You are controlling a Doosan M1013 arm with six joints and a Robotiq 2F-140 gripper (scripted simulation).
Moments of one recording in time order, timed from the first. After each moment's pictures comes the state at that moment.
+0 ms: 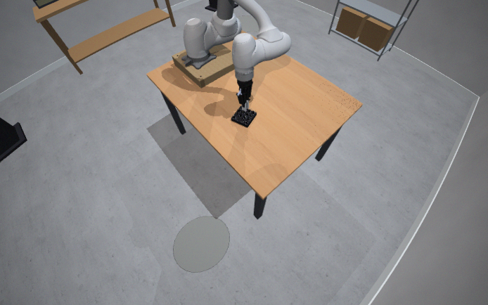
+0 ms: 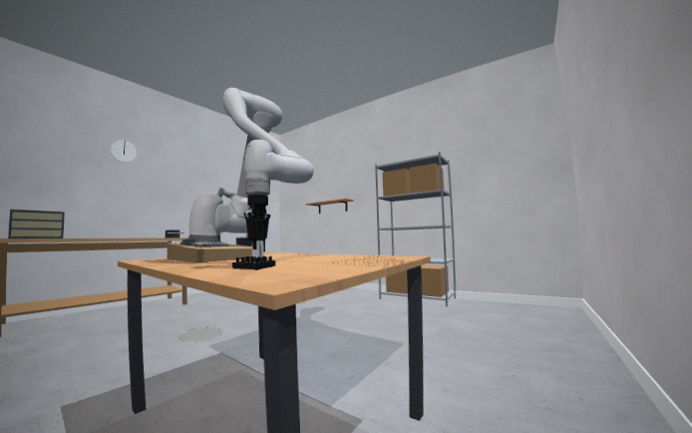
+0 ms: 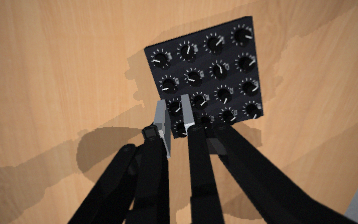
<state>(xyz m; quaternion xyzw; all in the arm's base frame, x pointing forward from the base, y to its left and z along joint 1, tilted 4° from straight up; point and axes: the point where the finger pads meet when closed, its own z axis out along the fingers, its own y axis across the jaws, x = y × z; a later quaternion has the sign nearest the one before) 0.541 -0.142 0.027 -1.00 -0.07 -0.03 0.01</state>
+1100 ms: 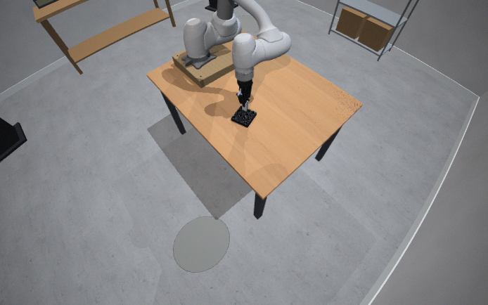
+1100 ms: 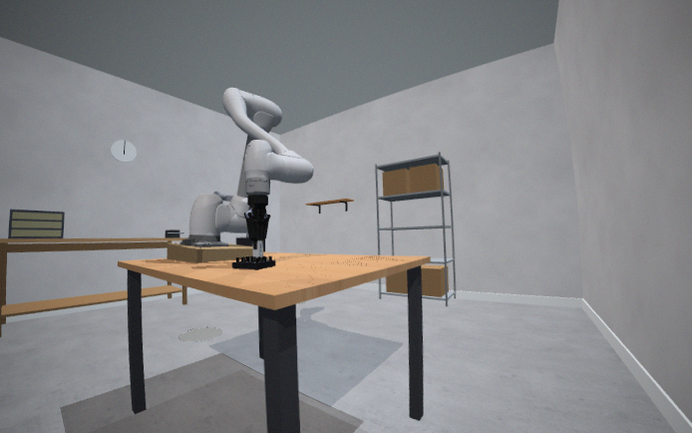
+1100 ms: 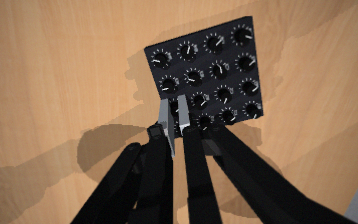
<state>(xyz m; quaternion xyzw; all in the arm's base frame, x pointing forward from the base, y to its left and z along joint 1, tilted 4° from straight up) 0.541 -0.142 0.027 -1.00 -0.07 -0.03 0.01</state>
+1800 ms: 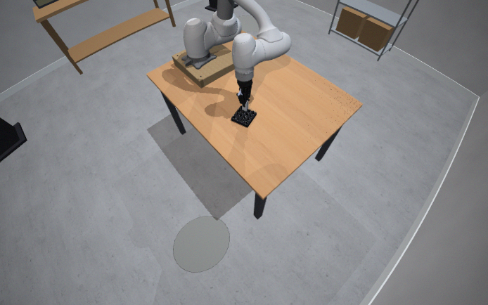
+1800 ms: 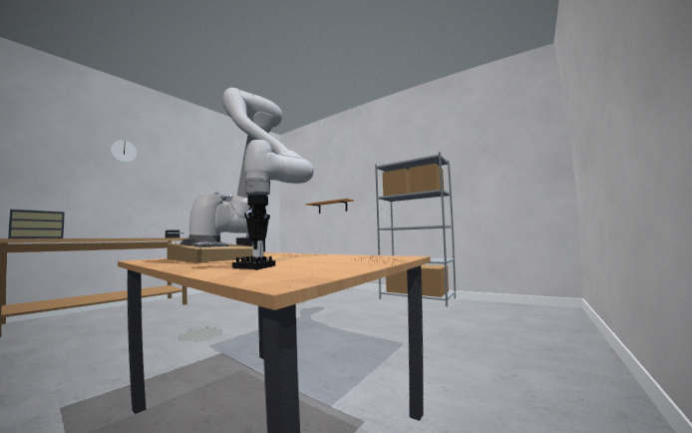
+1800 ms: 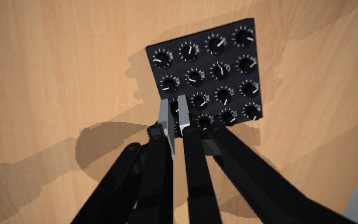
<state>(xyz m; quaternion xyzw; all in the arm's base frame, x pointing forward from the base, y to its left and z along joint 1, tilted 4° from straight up) 0.541 -0.142 0.027 -1.00 -0.08 -0.03 0.01</state>
